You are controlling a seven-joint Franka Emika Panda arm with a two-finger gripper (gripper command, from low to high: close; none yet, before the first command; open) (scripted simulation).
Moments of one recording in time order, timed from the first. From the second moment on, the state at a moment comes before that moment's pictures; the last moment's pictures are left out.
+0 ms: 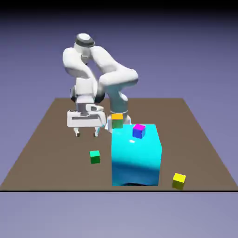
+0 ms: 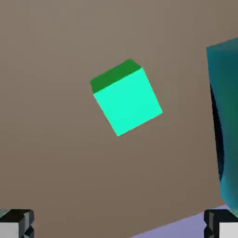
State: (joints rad) arm 0.65 -1.16 -1.68 -2.87 -1.69 2.41 -1.79
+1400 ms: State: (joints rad) arm 0.65 -1.23 -1.18 -2.85 -1.35 2.16 -1.85
